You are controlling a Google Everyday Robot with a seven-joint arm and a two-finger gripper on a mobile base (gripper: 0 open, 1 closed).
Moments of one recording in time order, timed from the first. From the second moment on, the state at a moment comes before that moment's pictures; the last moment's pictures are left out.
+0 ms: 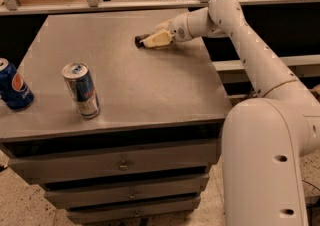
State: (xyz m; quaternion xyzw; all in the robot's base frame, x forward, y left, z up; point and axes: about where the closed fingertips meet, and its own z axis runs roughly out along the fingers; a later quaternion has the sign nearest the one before) arm 0.825 0.008 0.823 -0.47 0.71 0.29 0.44
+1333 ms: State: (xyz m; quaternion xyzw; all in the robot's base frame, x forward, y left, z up) arm 0.825 0.008 0.829 -0.47 0.71 0.29 0.44
